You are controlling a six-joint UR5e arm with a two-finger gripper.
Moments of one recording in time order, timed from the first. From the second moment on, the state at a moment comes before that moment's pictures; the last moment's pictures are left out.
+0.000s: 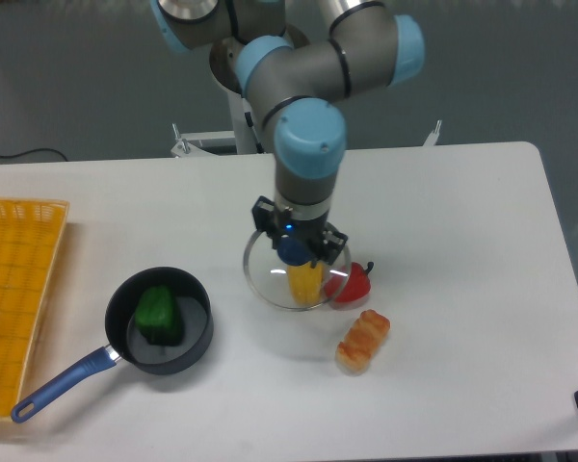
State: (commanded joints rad) arm 2.37 -1.83 -1.63 -1.28 1.51 0.78
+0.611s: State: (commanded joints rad) arm 2.27 -1.85 -1.61 -1.28 1.52 0.67
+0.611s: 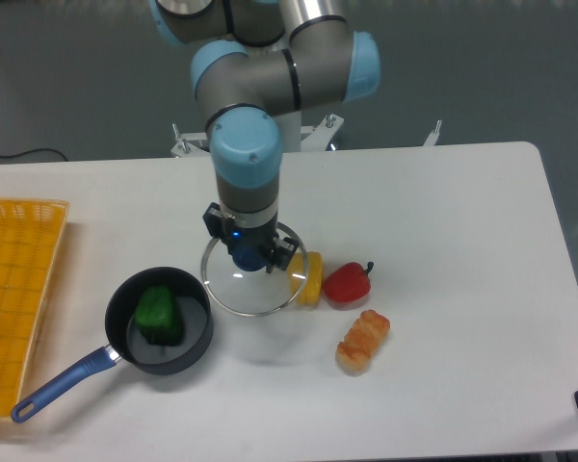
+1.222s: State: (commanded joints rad) arm 2.15 -1.92 -1.54 -1.28 1.56 0.56
